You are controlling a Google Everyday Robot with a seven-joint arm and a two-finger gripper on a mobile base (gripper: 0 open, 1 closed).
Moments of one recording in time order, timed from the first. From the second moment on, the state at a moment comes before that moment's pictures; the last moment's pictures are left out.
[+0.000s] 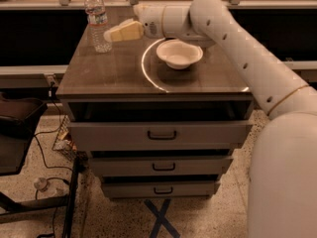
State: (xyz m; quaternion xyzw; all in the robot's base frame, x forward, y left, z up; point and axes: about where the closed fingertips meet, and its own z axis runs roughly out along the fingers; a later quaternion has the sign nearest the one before) arm 0.762 0.095 0.958 -0.43 0.61 0.36 0.56
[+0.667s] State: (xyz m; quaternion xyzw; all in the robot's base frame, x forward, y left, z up) arm 0.772 0.126 0.946 -0.42 0.60 0.39 0.56
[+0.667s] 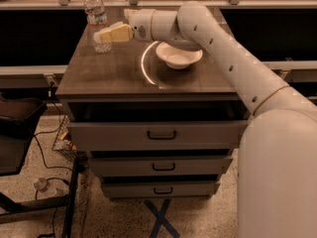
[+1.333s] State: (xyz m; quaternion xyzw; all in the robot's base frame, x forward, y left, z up) arm 0.801 0.142 0.949 -0.42 0.60 0.39 0.56
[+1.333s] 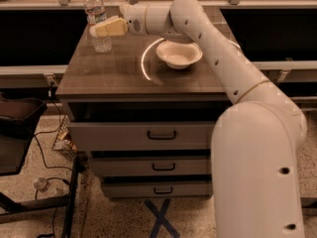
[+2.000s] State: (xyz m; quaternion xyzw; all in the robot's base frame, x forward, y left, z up) arm 0.818 0.163 0.961 -0.45 0.60 0.37 0.55
